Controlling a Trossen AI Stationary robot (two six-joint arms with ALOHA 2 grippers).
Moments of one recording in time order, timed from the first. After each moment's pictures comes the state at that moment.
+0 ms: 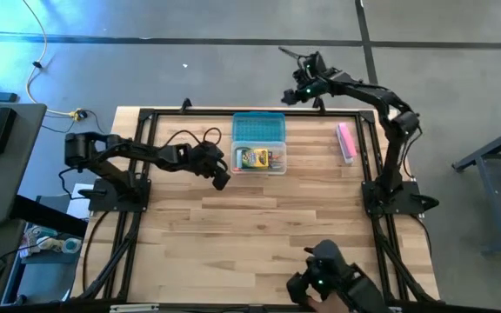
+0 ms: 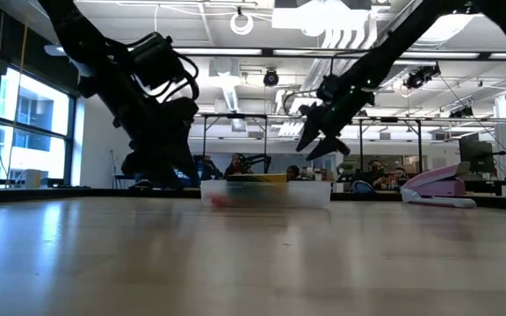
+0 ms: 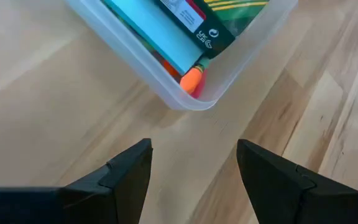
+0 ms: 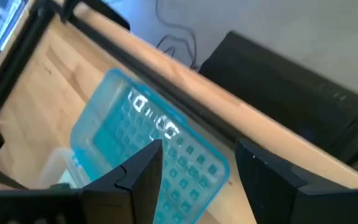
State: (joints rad) left arm 0.39 1.50 0.59 0.02 0.07 -0.55; right arm -0.95 1.92 1.44 -0.41 -0.48 0.21
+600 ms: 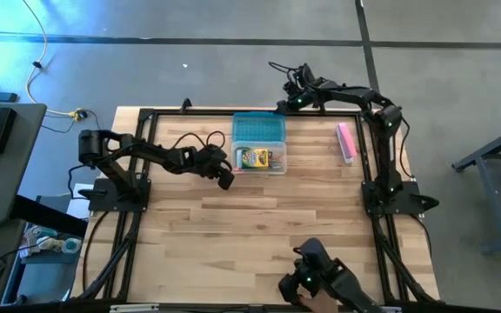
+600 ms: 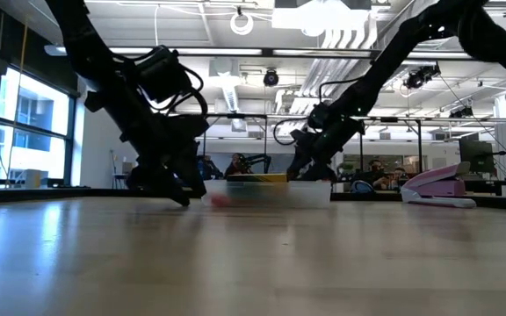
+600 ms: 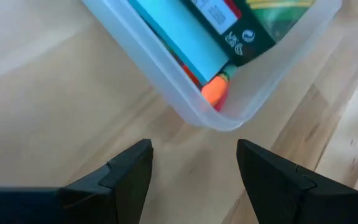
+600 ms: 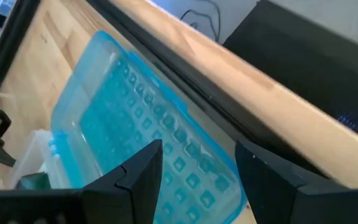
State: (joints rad) left arm 0.39 1.63 0.59 0.15 0.02 -0.62; right arm -0.93 2.11 1.44 -0.29 -0.60 0.17
